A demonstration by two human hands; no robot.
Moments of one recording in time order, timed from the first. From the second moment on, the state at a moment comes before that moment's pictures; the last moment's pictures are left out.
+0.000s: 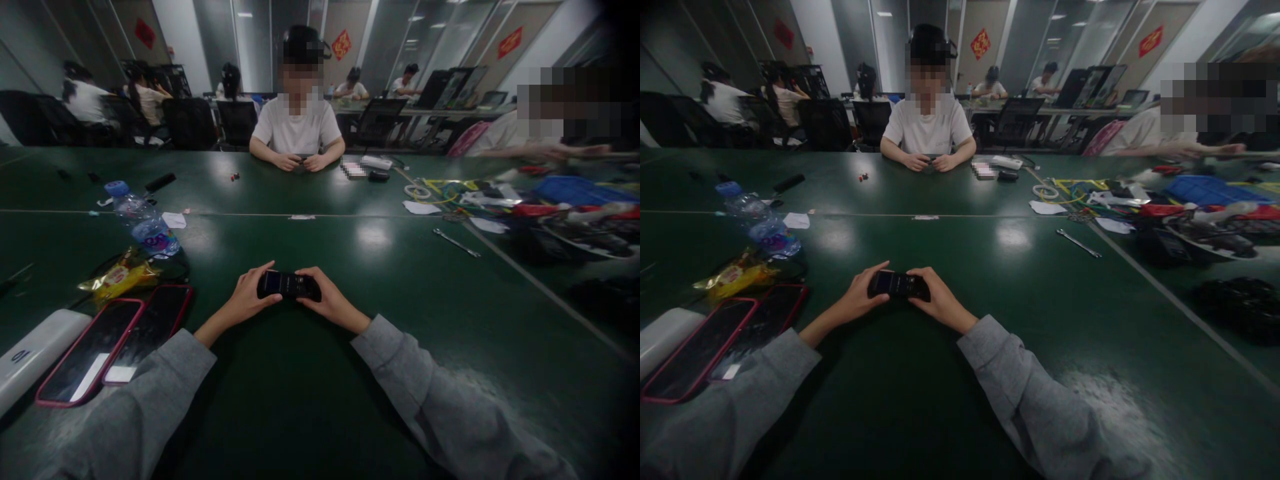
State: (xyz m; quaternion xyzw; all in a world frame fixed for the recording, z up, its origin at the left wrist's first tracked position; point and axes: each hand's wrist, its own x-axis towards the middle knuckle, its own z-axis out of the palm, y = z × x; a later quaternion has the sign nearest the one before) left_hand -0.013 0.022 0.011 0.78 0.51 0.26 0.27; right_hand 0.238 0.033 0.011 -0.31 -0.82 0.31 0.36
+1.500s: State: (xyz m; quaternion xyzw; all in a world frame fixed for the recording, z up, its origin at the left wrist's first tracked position) left_hand -0.009 0.015 0.024 0.73 0.54 0.24 0.34; right_hand 0.247 0.044 0.015 -0.35 -0.56 0.64 0.39
